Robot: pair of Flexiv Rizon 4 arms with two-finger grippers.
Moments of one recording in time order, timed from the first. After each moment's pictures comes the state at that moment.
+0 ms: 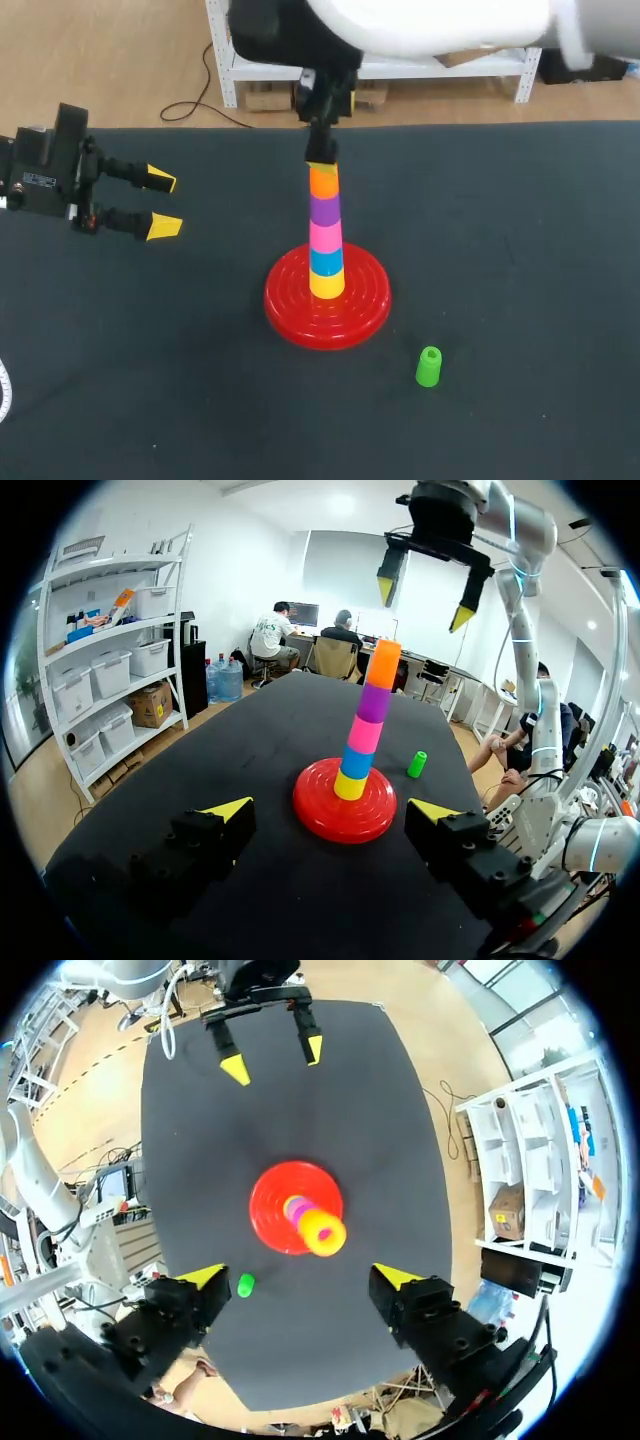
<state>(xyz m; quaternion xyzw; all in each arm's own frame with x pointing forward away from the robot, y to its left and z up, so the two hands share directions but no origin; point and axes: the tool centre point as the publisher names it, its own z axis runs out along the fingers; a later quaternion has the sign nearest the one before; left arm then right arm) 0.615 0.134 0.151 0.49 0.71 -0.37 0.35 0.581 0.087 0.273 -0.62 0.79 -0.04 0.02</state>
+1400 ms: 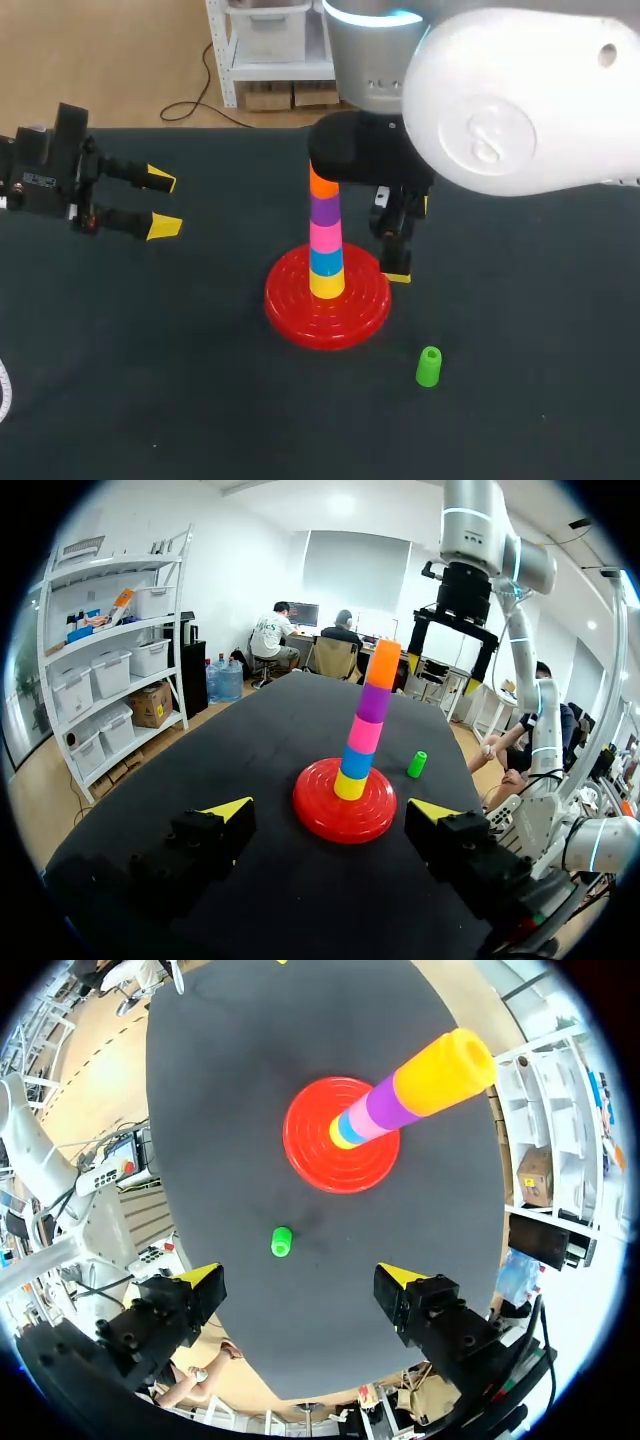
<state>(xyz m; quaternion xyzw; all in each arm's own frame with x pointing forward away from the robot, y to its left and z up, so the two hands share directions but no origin) 0.615 0.134 0.151 0.49 0.71 -0.37 0.35 0.515 0.019 0.193 -0.60 0.80 -0.04 -0.05</state>
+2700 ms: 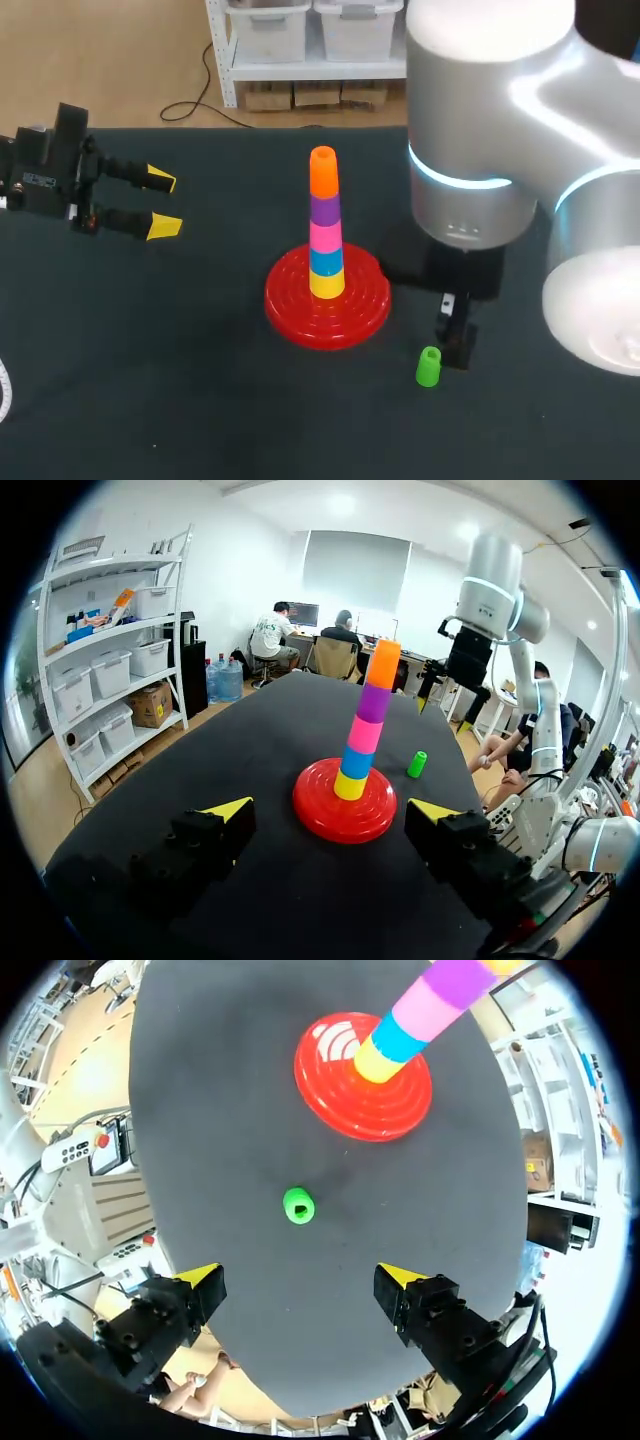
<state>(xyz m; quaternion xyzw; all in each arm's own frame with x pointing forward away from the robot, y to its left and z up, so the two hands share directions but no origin) 0.615 0.134 0.151 0.49 0.71 -0.37 0.35 0.464 -0.043 0.103 -0.58 0.81 -0.05 -0.03</state>
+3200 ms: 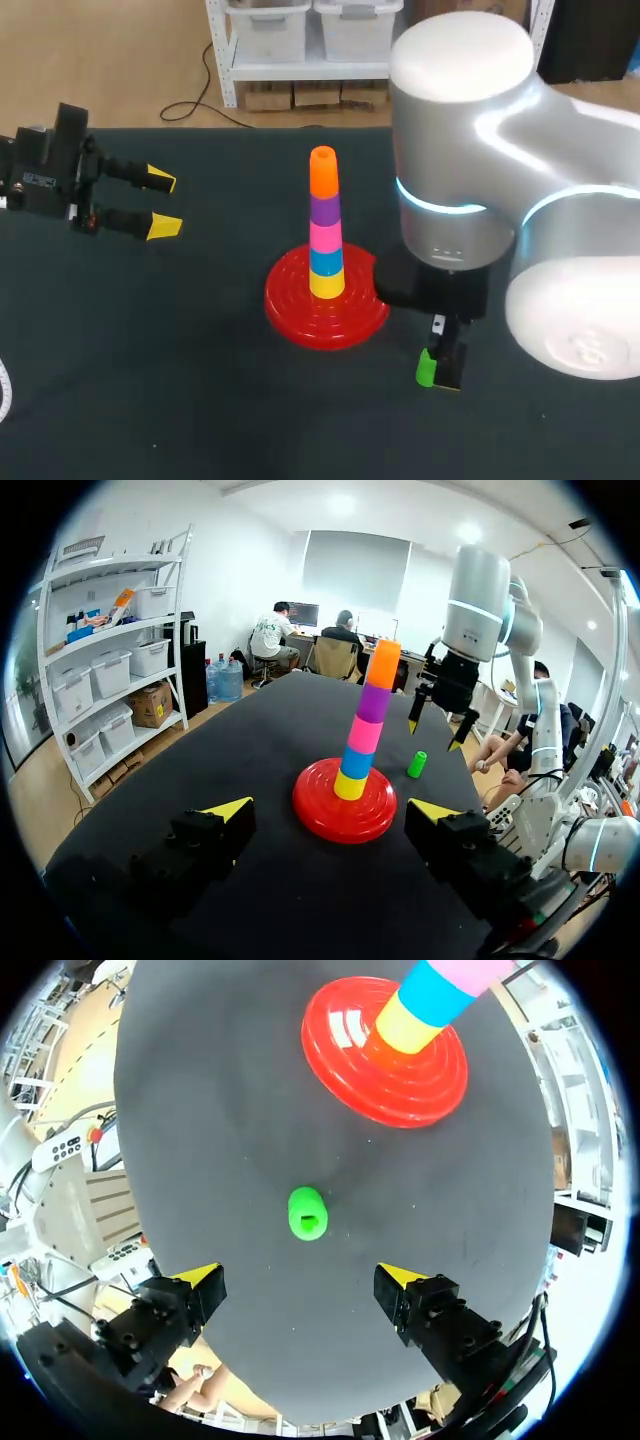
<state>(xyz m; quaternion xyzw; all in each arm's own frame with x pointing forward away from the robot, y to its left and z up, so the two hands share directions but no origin) 0.615 0.134 0.151 0.49 0.71 -0.37 0.35 0.465 -0.040 0.061 -0.58 0.81 -0.04 -0.06</state>
